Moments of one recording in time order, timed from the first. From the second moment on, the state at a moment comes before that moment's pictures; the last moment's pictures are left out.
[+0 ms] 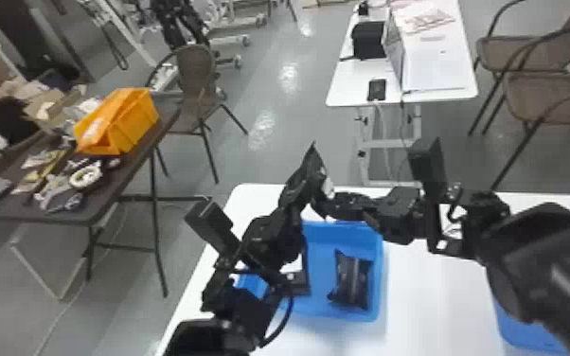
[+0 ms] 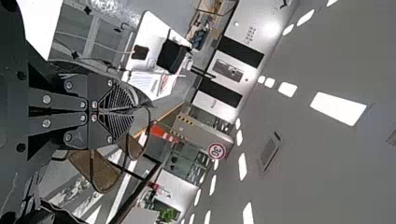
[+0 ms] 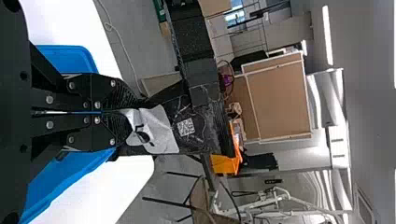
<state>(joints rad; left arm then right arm) 0.29 0.01 0.04 -1.94 0.47 0.10 -0.22 -0.43 -0.08 0.58 -1.20 -0.28 0.22 0.74</state>
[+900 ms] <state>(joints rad) 0.33 0.01 0.05 -1.93 0.48 0.02 -0.15 -0.41 -0.08 0.54 -1.20 -0.28 0.20 0.73</state>
